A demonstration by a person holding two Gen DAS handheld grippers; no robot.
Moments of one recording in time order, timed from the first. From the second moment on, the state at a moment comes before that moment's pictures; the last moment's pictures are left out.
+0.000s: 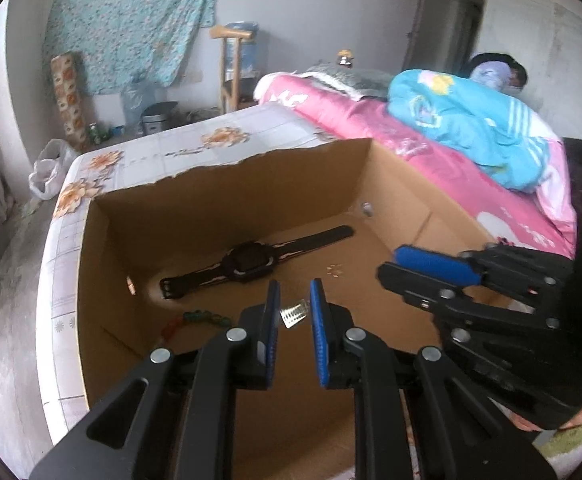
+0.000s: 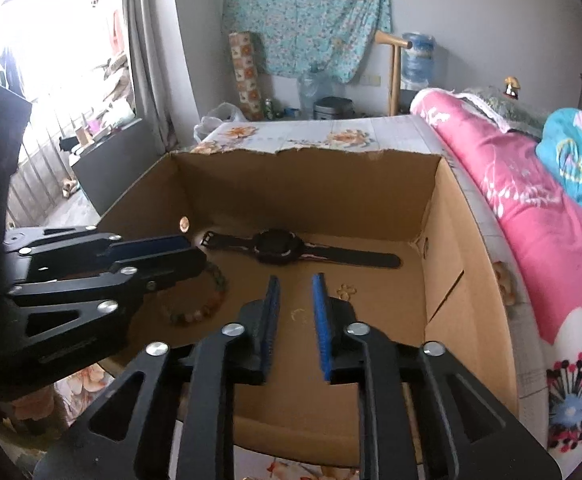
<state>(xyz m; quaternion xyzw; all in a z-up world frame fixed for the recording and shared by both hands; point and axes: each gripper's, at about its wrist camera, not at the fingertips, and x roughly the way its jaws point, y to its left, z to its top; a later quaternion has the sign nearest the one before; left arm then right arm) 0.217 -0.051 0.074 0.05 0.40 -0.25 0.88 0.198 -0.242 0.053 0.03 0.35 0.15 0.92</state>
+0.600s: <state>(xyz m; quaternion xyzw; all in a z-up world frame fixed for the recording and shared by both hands) 0.178 -0.020 0.100 0.04 0.37 -0.21 0.91 0.159 -0.245 0.079 0.05 0.30 0.15 0.94</state>
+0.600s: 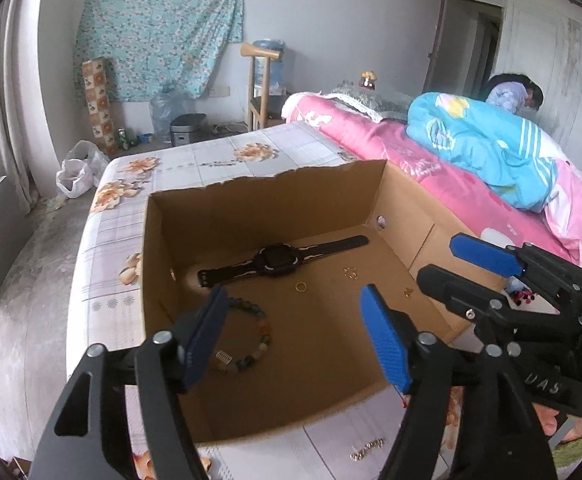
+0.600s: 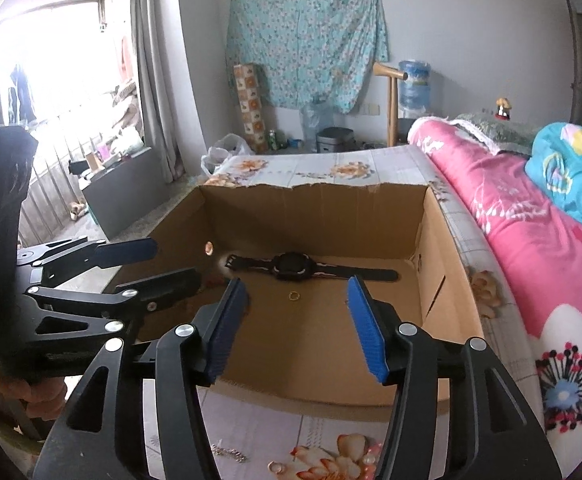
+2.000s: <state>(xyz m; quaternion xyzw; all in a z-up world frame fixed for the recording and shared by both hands) 0.086 0.018 0.036 0.05 0.44 -0.14 0.89 0.077 -0.242 -0.003 0.05 0.42 0.14 0.90</state>
